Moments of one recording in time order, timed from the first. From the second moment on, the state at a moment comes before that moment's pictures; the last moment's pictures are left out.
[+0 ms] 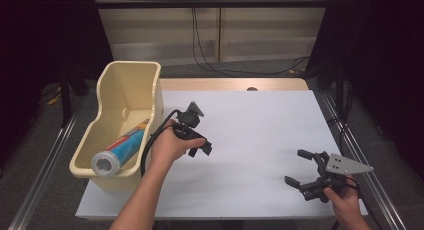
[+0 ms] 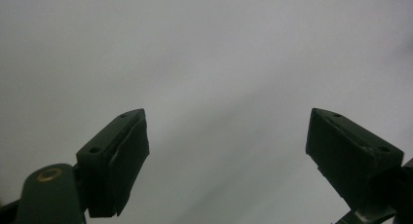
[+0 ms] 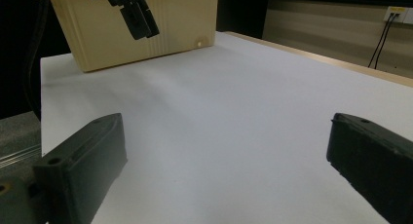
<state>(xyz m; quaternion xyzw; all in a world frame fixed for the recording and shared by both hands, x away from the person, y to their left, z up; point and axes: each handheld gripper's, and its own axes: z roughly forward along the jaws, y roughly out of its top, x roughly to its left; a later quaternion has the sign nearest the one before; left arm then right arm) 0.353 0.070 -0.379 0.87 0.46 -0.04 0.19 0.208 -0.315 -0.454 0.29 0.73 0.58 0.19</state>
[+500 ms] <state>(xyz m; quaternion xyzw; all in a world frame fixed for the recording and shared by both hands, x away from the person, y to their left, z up) 0.335 0.080 -0.402 0.86 0.43 -0.01 0.28 0.209 -0.313 -0.454 0.29 0.74 0.58 0.19</state>
